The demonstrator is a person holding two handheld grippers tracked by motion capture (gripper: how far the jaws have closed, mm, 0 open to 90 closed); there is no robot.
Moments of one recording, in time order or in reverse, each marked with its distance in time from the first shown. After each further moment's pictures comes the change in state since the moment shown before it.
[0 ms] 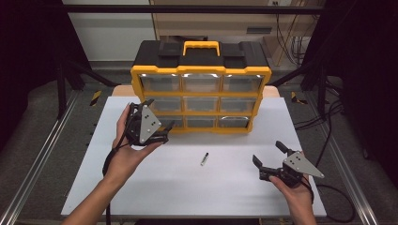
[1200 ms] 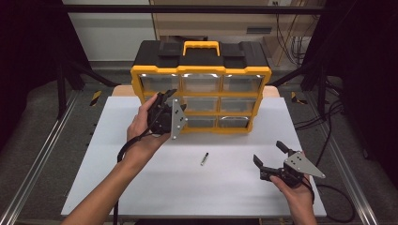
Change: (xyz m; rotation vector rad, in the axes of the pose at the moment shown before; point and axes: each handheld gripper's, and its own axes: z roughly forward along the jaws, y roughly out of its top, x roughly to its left) left arm -0.015 0.043 0.038 0.026 0.093 0.349; right arm 0.000 0.001 -0.002 -0.002 0.000 0.009
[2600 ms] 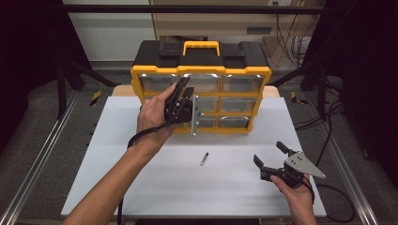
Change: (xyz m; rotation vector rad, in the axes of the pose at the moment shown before) left arm -0.001 0.032 0.025 0.007 0.183 0.298; right arm -0.001 -0.001 0.000 0.005 -0.002 0.013
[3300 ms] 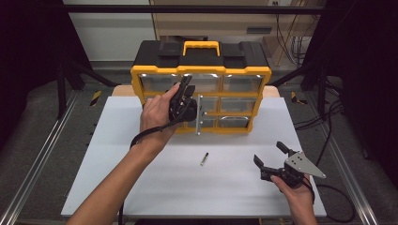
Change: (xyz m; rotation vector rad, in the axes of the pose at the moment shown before) left arm -0.005 0.004 0.009 0.029 0.024 0.048; right arm -0.001 0.000 0.000 -0.001 0.001 -0.001
